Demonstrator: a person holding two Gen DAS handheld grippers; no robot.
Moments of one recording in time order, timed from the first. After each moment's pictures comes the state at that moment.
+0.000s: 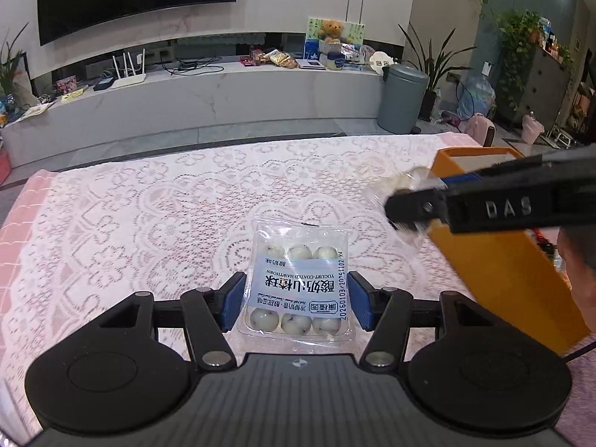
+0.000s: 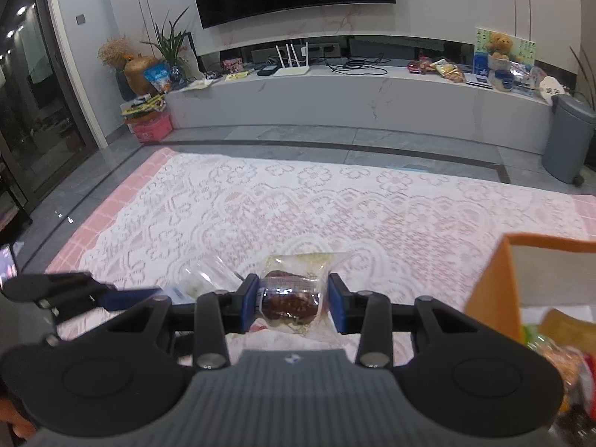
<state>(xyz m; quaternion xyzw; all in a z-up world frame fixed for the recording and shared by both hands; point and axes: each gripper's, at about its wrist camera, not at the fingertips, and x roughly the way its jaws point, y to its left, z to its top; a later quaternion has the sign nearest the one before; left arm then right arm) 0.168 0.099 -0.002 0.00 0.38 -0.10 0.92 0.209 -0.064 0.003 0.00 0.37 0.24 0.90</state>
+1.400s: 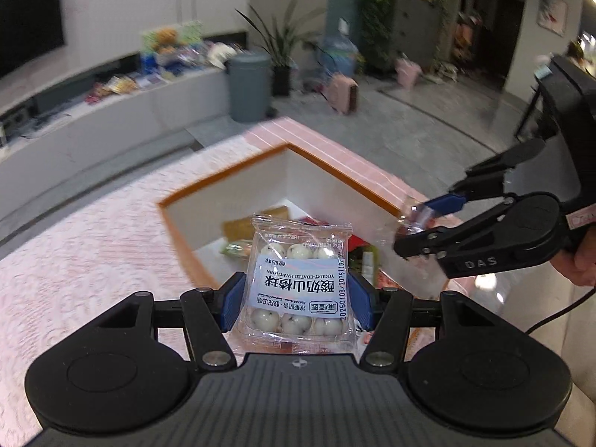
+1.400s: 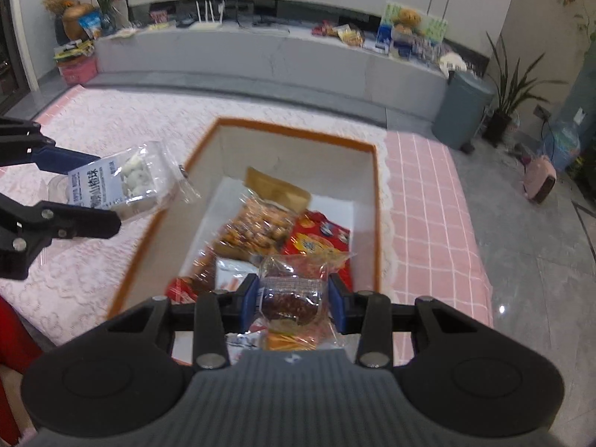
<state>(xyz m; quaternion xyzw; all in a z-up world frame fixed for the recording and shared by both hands) 0.168 -0.145 0.030 0.10 0.39 -0.30 0.87 0.139 -0.326 0.017 -0.09 0.44 0.13 0.88</state>
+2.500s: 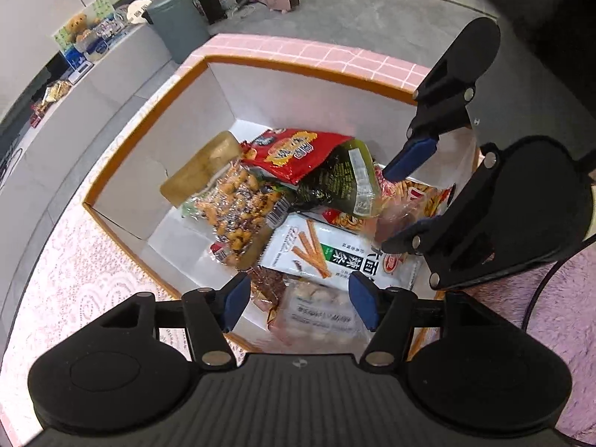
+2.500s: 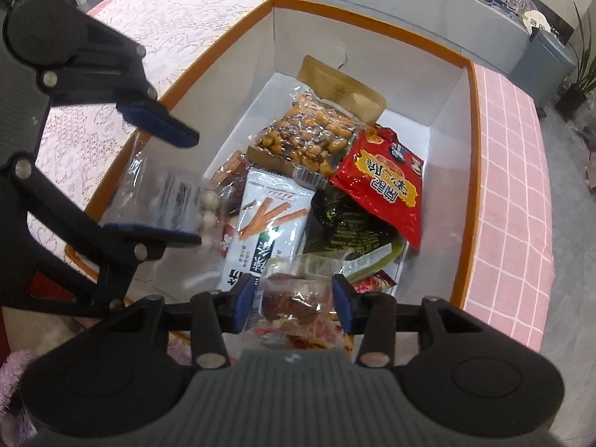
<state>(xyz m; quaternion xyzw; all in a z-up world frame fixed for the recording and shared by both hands) 0.181 -0.209 -0.031 0.30 0.45 -0.32 0.78 0.165 -0.300 -0.048 -0.15 0.54 0.22 0.80</state>
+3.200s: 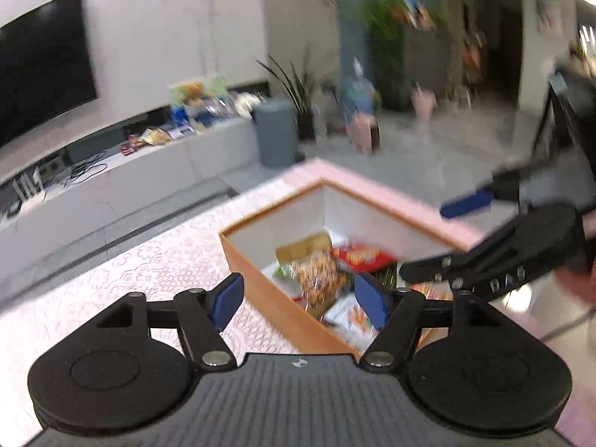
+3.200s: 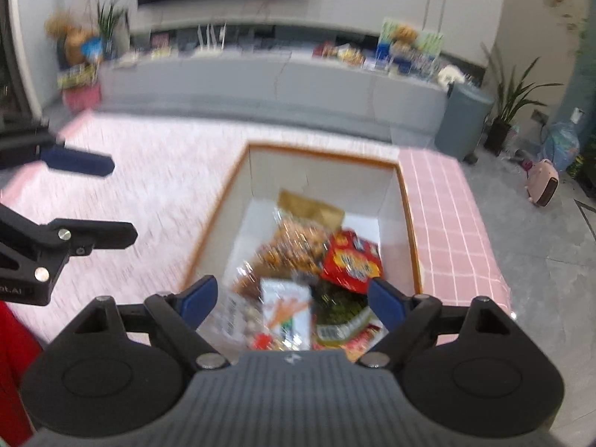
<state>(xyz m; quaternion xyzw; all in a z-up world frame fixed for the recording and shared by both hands) 0.112 -0.083 0.061 0.10 0.28 -0.26 0.92 0.097 -0.275 0.039 -0.04 0.36 0.12 0.92</state>
